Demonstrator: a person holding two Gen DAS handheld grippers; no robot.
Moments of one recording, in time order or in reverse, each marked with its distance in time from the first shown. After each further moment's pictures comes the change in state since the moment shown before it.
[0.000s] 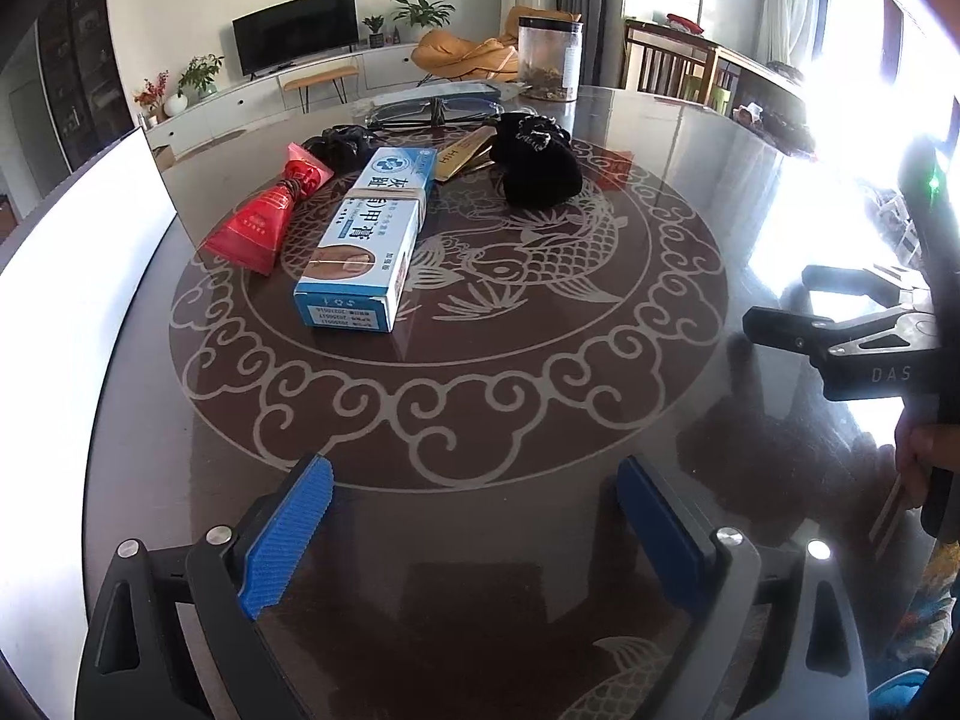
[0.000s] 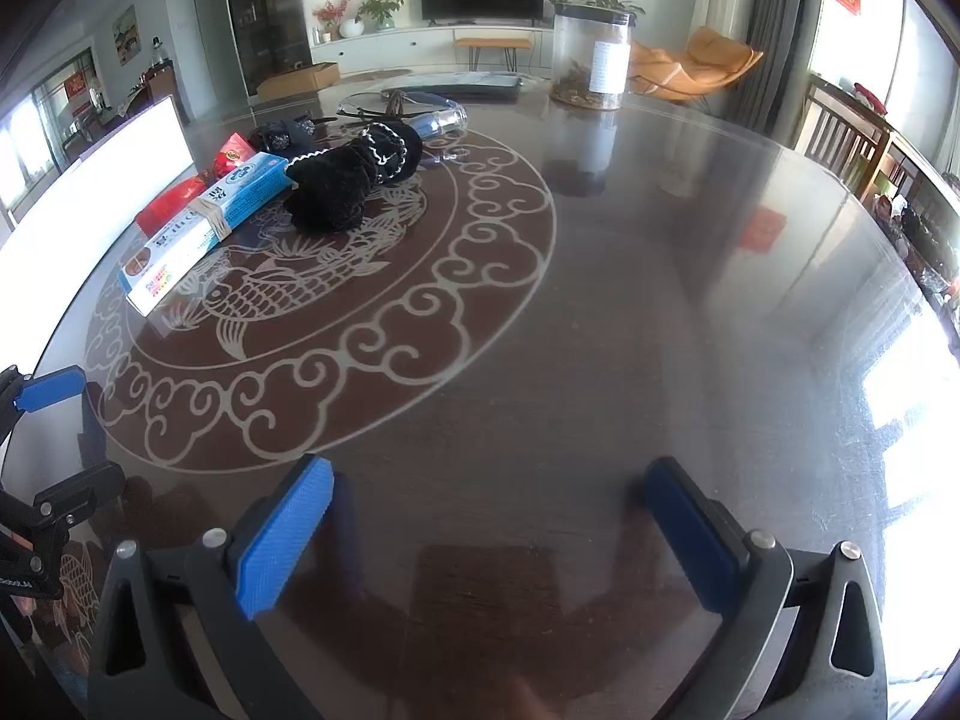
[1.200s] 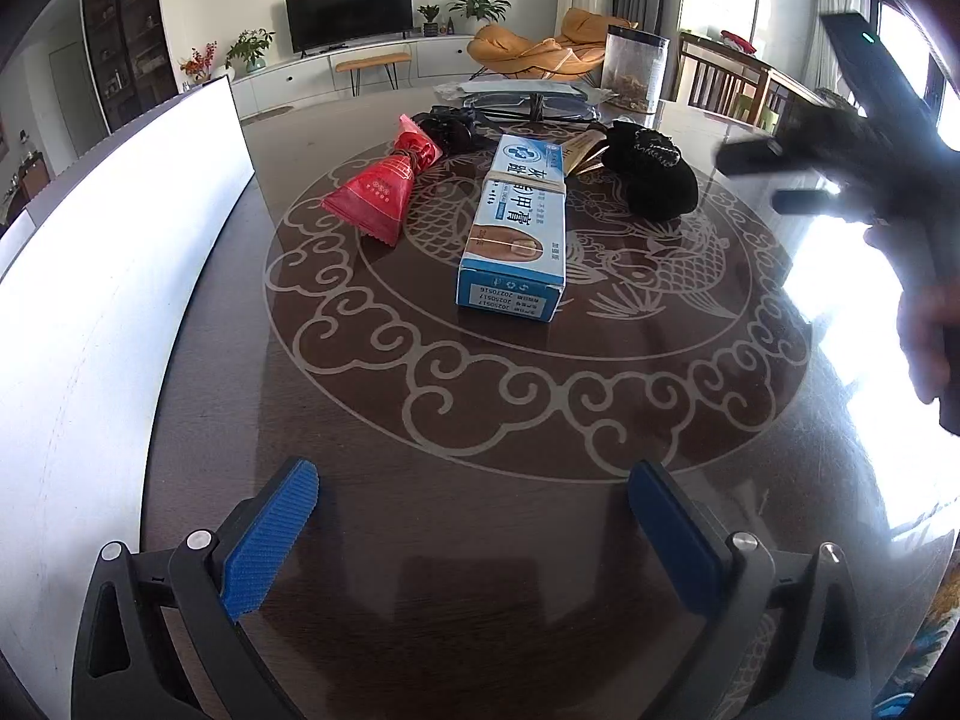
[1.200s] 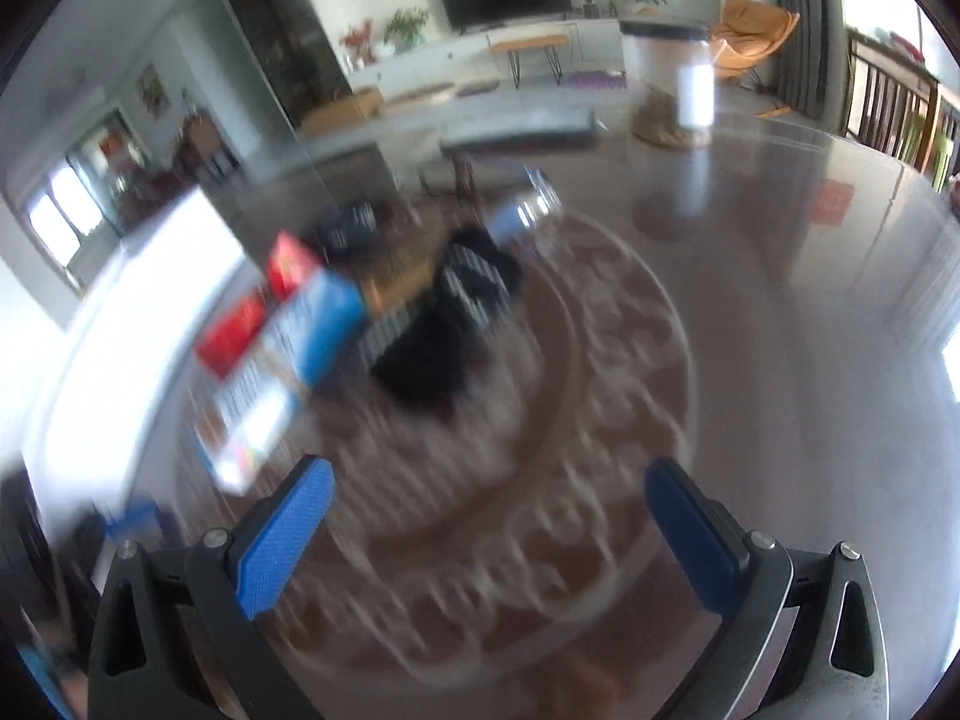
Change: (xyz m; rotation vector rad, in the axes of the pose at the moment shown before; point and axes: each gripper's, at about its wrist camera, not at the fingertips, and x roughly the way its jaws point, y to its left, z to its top) left arm -0.004 0.057 -0.005 -0.093 0.007 0.053; right arm 0.034 0.021 0.116 0.155 0.014 0.271
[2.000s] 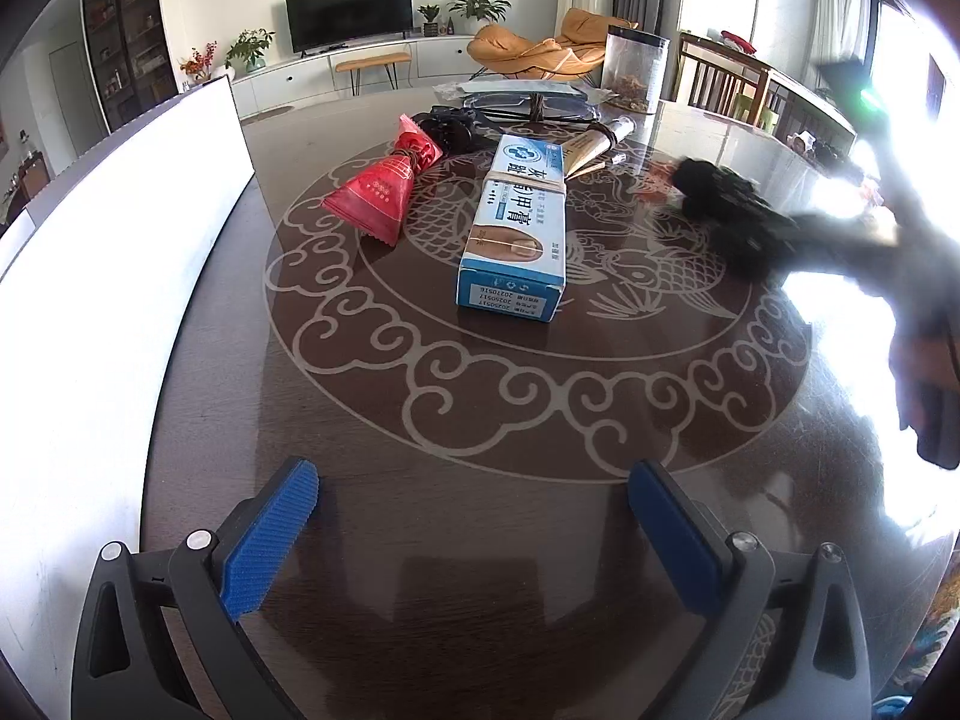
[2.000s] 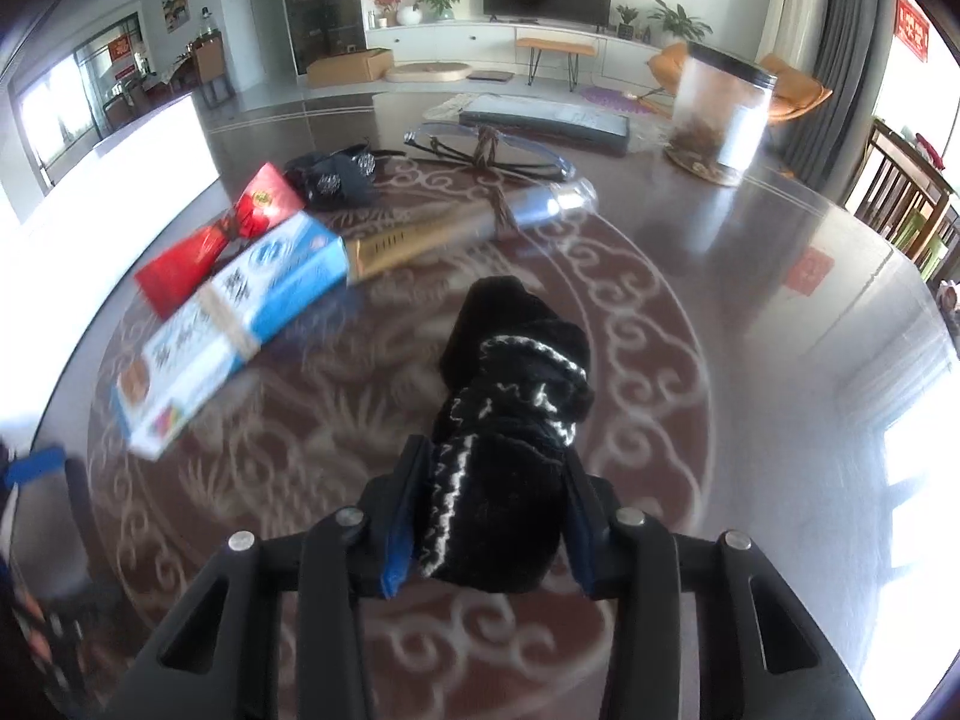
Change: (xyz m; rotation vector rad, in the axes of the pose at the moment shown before) left arm -0.001 0.000 -0.001 0.000 0.000 -0.001; right arm 0.004 0.014 -0.055 -0.288 0.001 -0.200
